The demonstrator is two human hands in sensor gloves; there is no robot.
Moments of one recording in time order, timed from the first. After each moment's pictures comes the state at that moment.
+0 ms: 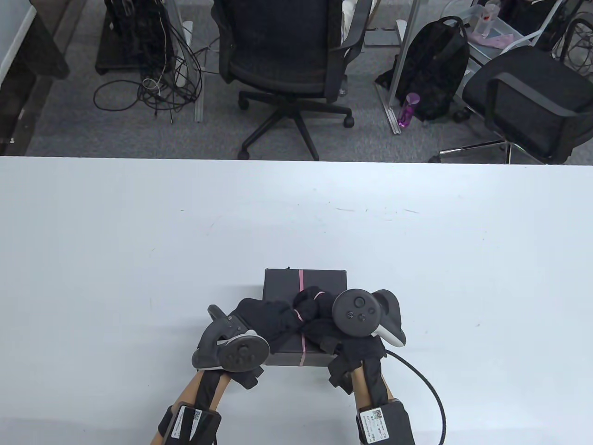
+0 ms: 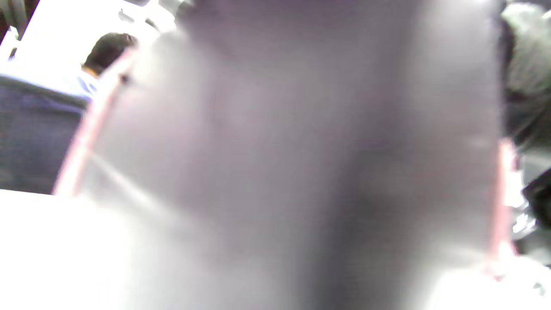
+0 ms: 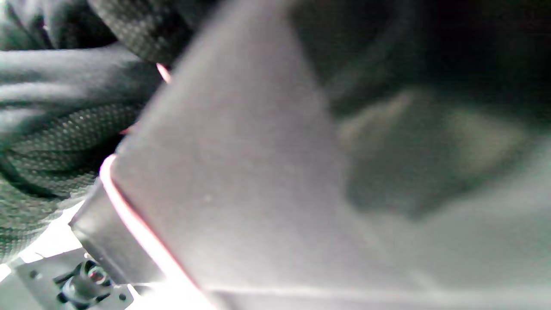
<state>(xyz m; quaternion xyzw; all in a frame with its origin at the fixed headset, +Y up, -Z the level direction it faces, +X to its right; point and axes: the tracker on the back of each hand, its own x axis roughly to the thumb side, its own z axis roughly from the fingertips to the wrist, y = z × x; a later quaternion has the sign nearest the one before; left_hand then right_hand) -0.096 -0.670 -0.161 0.16 -0.31 0.16 0.92 0.086 -0.670 -0.203 0.26 0.07 0.91 0.31</state>
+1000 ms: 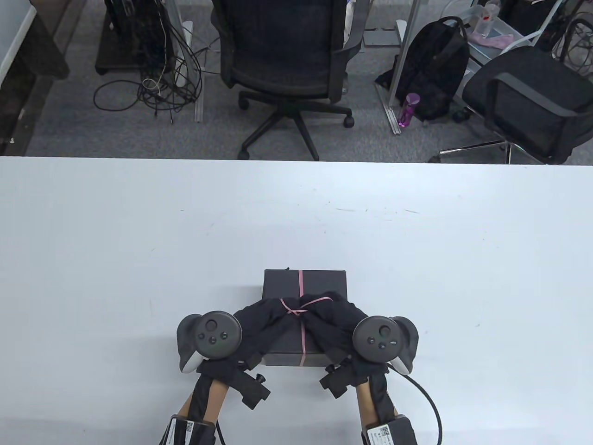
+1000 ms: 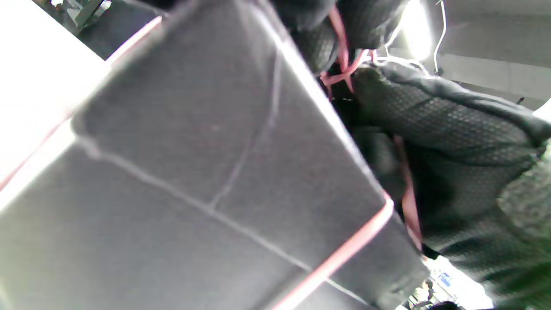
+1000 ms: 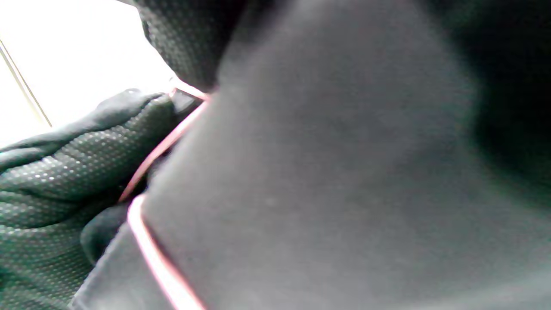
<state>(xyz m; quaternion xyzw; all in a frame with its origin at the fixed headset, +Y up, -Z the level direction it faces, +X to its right) -0.124 -0.691 -0.163 0.00 -0.19 0.43 0.88 0.103 -0.672 -0.175 0.21 -0.06 0.90 0.39</state>
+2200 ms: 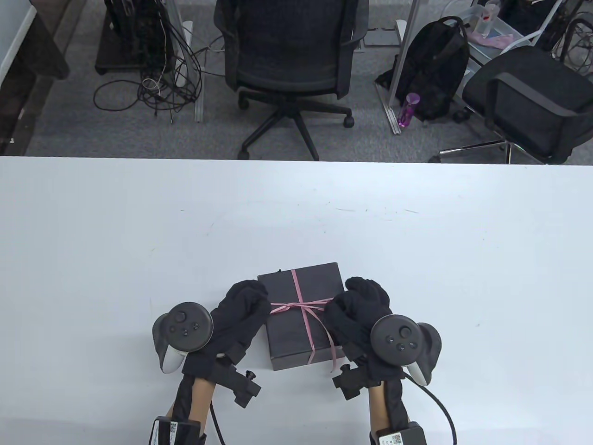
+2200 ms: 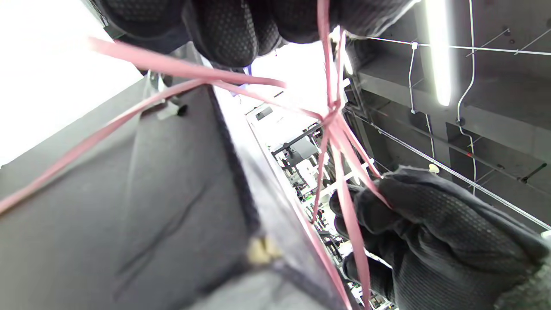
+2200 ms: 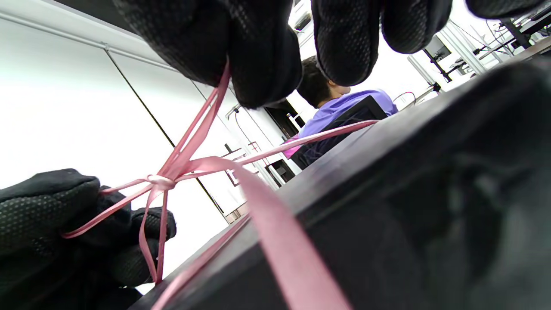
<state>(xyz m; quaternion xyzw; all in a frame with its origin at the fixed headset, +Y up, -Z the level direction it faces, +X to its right) -0.154 -0.689 -0.166 0.00 -0.13 0.50 0.86 0.132 -0.652 -0.171 0.12 -0.08 0.91 0.38</state>
